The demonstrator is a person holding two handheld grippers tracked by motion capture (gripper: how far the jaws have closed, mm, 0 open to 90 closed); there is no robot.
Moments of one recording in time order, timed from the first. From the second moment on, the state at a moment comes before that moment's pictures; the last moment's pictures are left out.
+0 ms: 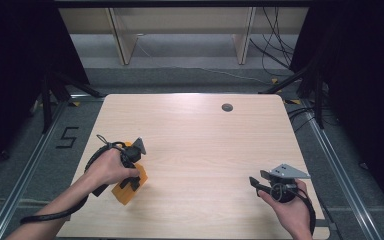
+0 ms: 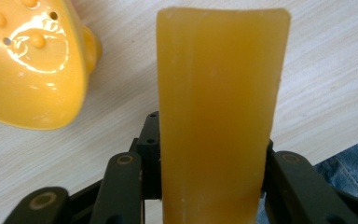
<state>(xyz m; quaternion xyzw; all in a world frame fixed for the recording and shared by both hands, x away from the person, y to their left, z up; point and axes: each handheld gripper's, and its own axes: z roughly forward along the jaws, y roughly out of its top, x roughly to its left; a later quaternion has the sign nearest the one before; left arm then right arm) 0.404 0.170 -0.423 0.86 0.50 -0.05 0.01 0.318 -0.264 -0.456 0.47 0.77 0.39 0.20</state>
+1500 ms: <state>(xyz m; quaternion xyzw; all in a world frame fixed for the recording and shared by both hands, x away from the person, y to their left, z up) 0.432 0.184 -0.403 0.84 0.54 -0.05 0.03 0.318 -0.264 -0.457 0.46 0.77 0.39 0.21</state>
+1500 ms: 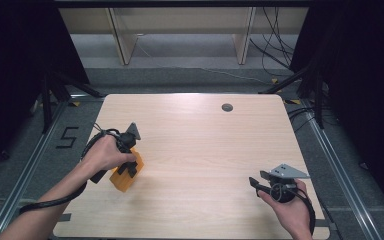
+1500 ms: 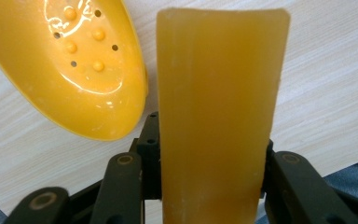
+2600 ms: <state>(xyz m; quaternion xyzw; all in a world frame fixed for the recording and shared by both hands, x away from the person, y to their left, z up) 0.464 0.208 -0.389 0.83 0.56 -0.04 0.04 0.318 -0.263 -0.457 0.46 0.77 0.39 0.20</state>
